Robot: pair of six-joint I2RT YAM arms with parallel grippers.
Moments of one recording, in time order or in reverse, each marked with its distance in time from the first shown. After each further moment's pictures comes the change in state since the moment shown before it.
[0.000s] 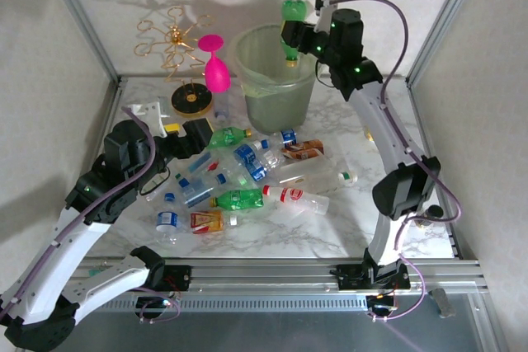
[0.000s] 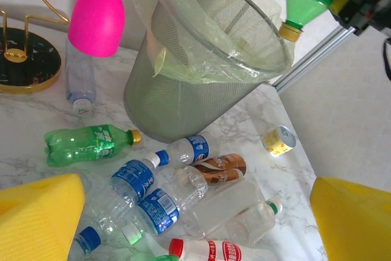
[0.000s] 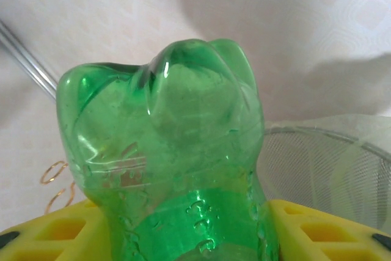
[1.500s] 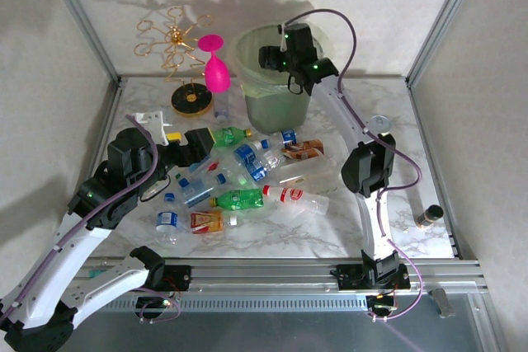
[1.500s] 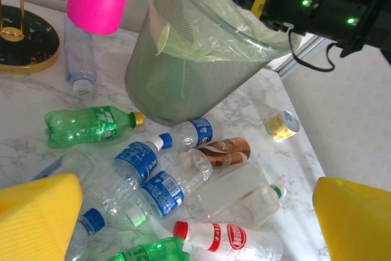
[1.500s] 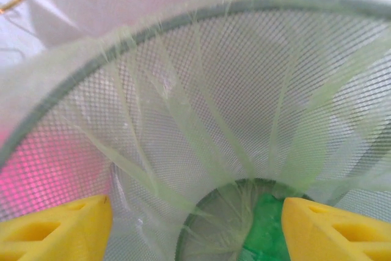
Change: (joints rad) left arm 0.000 -0.046 -0.080 0.002 0.025 -0.008; right arm 0.105 0.317 0.275 -0.274 0.269 -0.131
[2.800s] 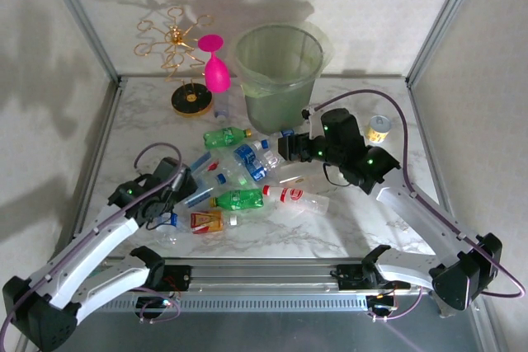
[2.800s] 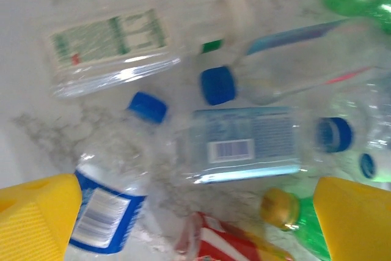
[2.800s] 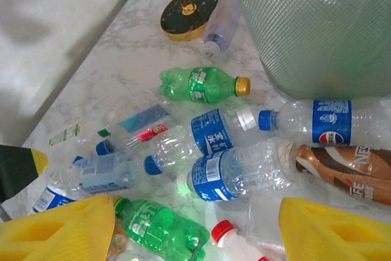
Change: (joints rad) left arm 0.027 0.035 -0.363 -0.378 -0.328 -0.446; right arm 0.180 -1.041 -1.223 0.084 -0.180 0.101
